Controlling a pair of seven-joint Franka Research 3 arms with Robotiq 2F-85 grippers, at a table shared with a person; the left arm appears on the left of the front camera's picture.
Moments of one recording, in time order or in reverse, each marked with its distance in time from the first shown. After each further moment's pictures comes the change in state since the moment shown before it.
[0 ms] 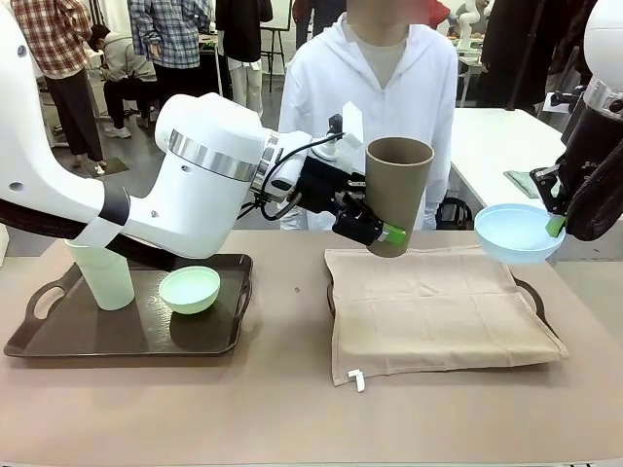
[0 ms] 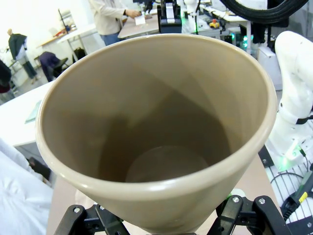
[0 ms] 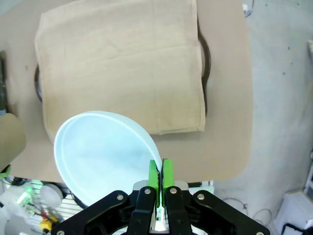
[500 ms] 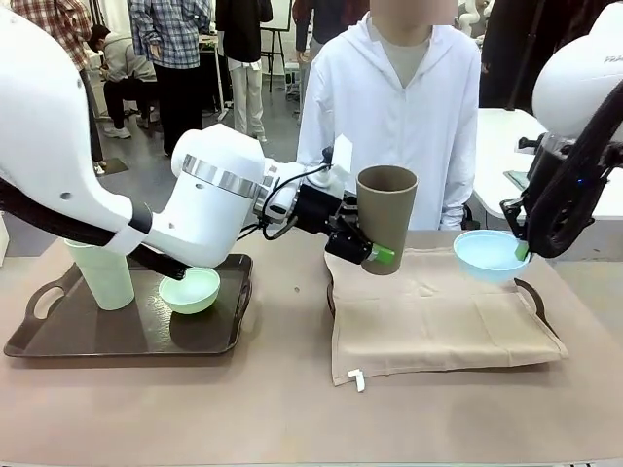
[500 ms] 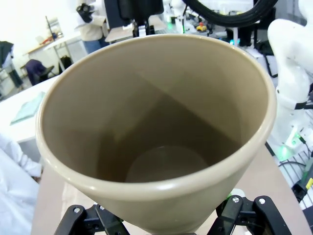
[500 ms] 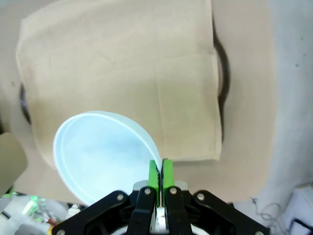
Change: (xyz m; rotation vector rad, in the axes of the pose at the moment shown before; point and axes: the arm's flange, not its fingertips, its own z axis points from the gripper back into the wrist) left arm -0.070 0.032 -0.026 -0.092 -0.057 -0.003; right arm 0.051 0.002 -0.087 0.037 0.082 -0.032
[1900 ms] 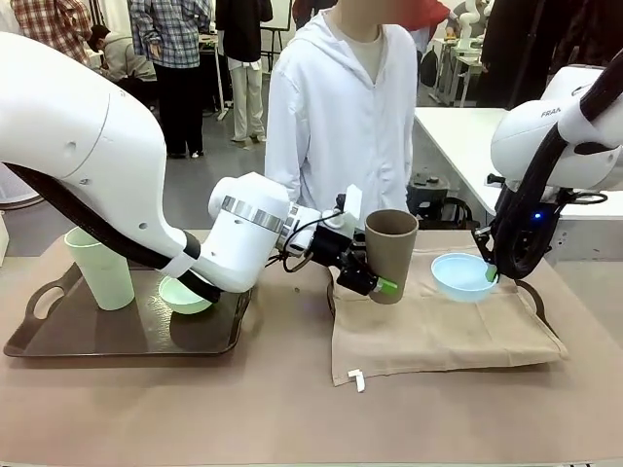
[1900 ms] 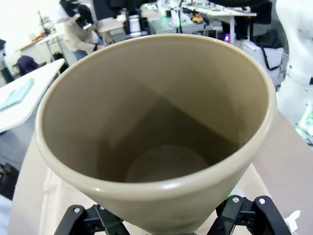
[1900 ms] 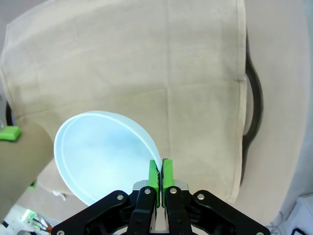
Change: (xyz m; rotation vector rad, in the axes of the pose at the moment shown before) left arm -0.079 0.030 -0.055 -0.042 0.013 -0.003; right arm 0.037 0.006 -0.074 0.043 0.024 0.027
